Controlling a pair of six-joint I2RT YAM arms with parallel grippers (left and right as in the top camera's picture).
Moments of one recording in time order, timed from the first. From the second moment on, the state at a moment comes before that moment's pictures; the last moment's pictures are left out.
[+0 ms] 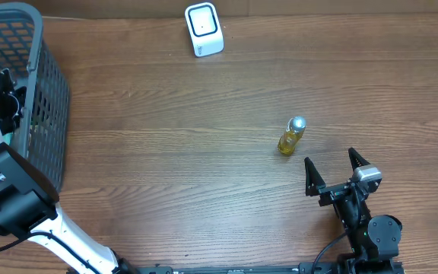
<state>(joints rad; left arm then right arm) 0.60 2.12 1.83 -1.03 0.14 0.07 0.07 0.01 0.02 -0.02 -0.17 0.10</state>
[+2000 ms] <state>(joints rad) 0.39 1.56 2.23 -1.20 0.19 -0.11 0.07 0.01 0.02 -0.02 -0.17 0.10</state>
